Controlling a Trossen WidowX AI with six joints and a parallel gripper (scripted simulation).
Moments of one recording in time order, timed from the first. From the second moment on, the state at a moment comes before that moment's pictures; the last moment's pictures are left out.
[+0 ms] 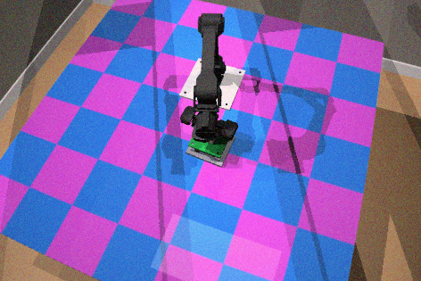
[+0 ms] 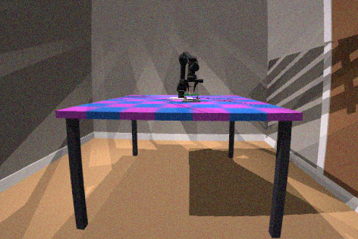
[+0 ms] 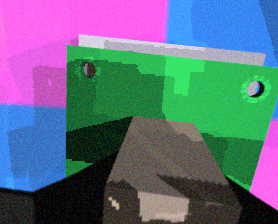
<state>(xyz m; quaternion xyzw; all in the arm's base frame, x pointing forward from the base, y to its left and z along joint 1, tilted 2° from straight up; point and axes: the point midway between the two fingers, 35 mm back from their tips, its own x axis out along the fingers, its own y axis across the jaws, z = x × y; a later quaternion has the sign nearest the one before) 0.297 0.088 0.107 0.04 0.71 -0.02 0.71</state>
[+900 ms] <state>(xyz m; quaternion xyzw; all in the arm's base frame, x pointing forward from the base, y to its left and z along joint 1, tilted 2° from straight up) 0.297 0.089 0.100 0.04 0.71 -0.02 0.71</state>
